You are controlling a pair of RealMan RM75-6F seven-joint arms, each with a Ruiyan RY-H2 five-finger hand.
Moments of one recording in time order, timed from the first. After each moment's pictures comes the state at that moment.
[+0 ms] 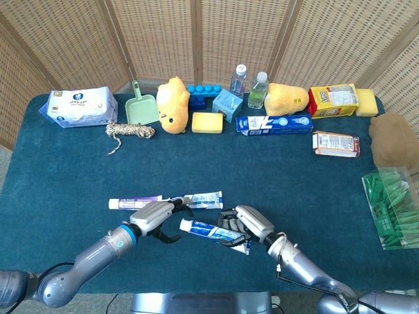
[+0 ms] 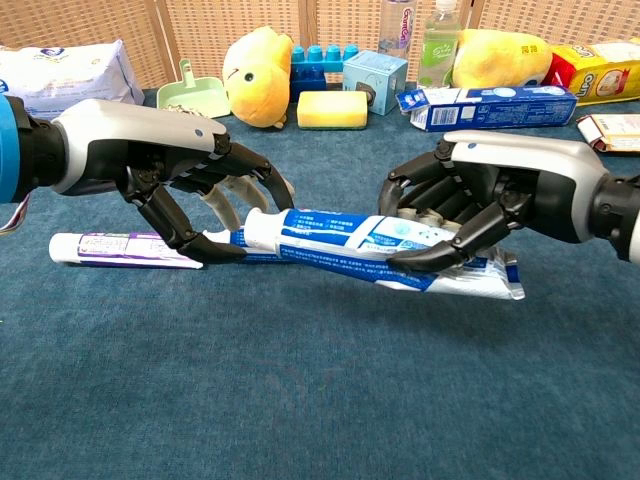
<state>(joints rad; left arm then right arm) -0.88 -1.21 -0.15 -2.09 0.74 0.74 0.20 0.60 -1.39 0.13 -1.84 -1.37 0.86 0.40</state>
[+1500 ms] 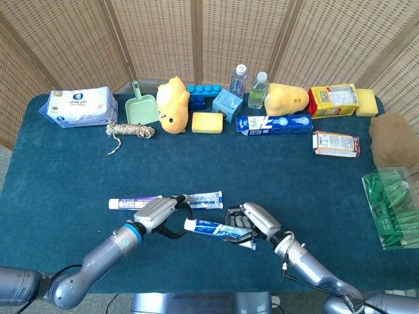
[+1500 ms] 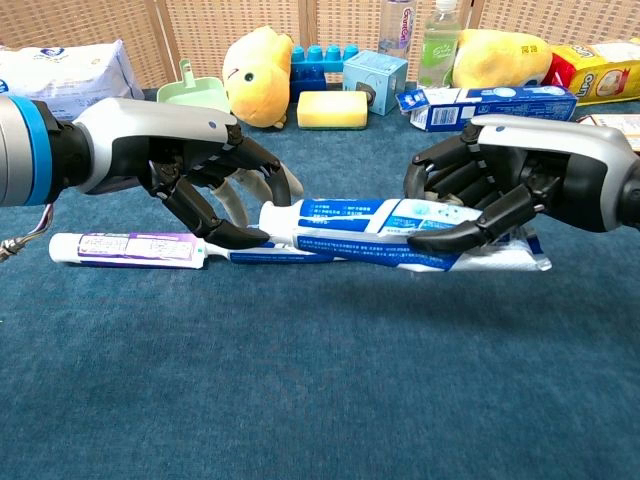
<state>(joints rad) -0.92 -1.29 -0.11 -2.07 0.73 0.87 0.18 0.60 -1.35 0.12 -1.84 -1.38 0.91 0.47</state>
